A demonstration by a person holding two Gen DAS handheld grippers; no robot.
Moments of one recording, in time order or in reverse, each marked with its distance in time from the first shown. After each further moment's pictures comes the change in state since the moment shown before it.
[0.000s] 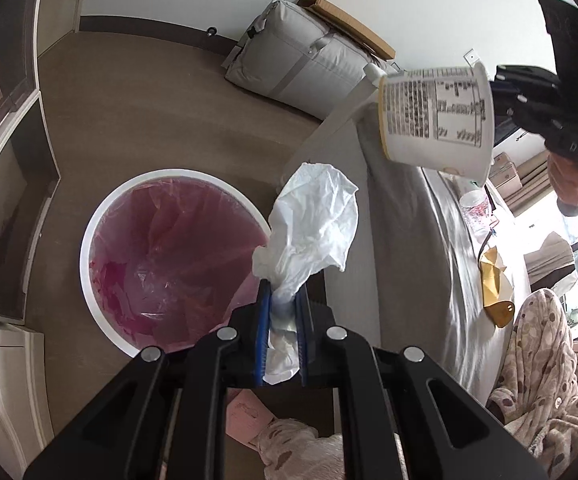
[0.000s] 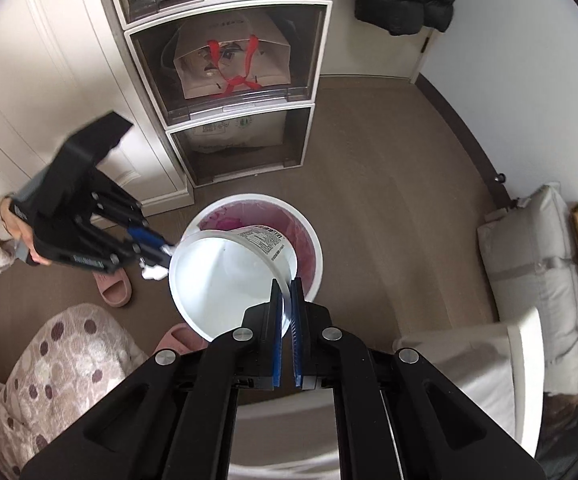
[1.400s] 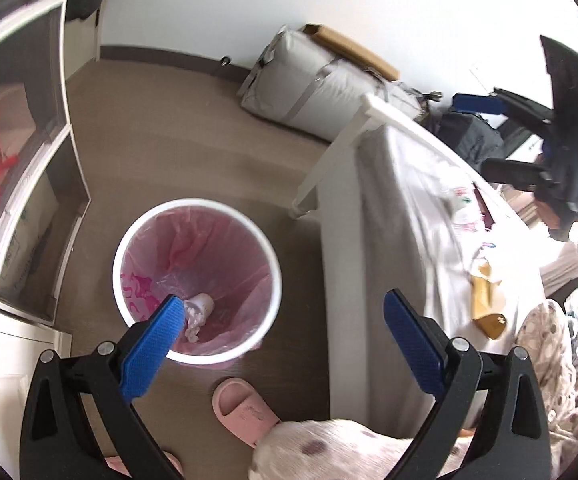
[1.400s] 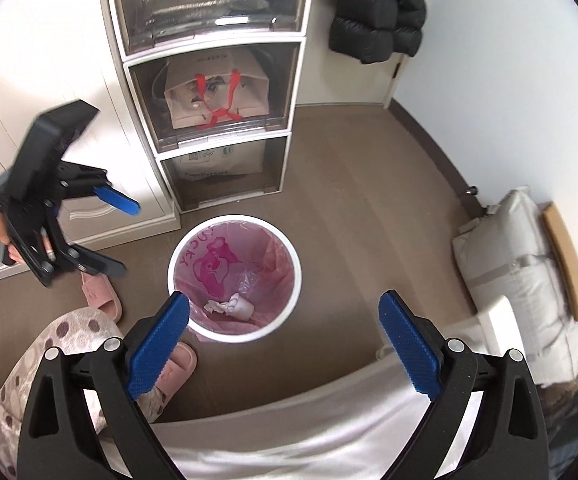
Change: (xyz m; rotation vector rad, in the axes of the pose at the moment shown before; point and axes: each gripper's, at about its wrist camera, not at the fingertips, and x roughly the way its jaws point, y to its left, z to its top) left arm -0.070 -0.054 0.002 0.030 -0.086 0.103; right arm -0.064 0.005 -0.034 0.041 -0.131 -0.098
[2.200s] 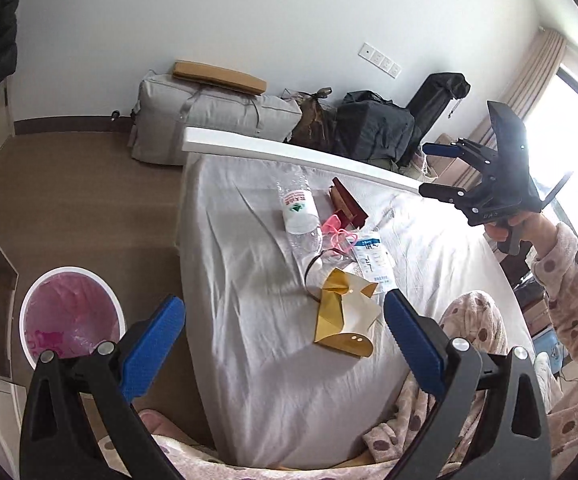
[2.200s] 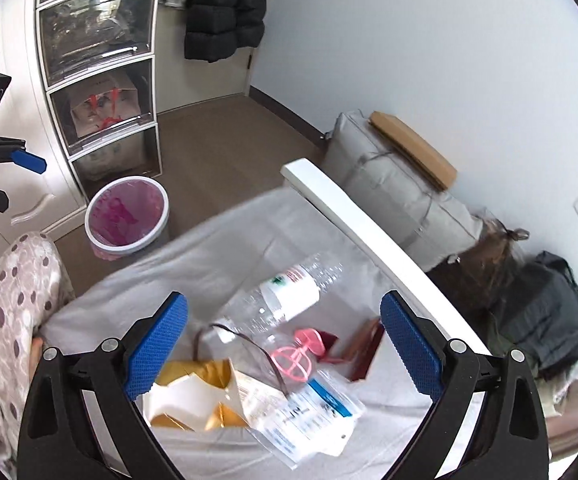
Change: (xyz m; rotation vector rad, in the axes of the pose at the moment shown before) left arm -0.016 -0.257 0.006 0.225 -0.070 -0.164; right arm -0.213 -0.100 -0.238 0.270 -0.025 -0.340
